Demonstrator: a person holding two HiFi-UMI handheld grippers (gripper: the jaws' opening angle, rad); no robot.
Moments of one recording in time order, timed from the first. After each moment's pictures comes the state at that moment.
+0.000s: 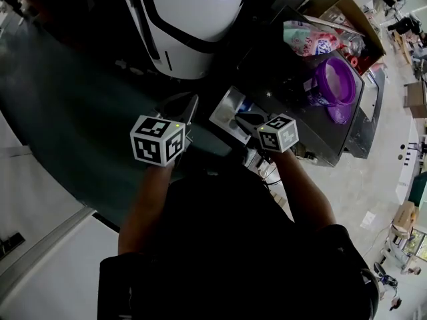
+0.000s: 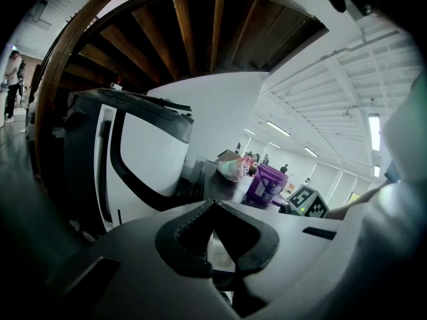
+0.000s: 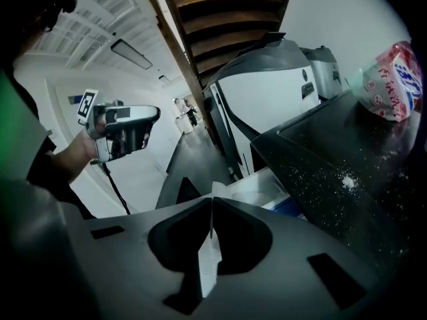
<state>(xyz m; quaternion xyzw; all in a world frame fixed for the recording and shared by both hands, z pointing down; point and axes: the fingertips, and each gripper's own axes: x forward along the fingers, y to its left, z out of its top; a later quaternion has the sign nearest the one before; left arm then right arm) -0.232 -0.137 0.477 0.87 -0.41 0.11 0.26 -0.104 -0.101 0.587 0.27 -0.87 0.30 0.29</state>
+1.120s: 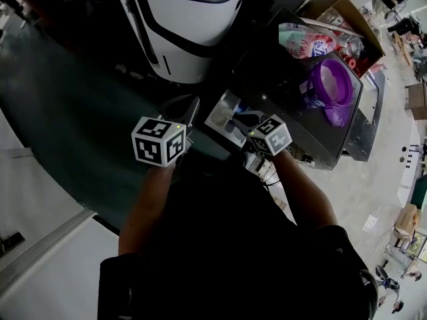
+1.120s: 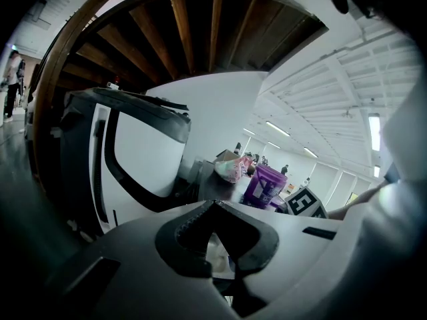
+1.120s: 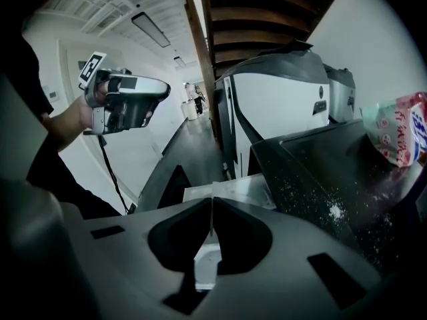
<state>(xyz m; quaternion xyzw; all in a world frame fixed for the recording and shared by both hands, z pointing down) -0.211 -0.139 0.474 0.87 -0.41 0.11 0.26 -0.097 -0.105 0.593 0.25 -0.88 0.20 0.36</state>
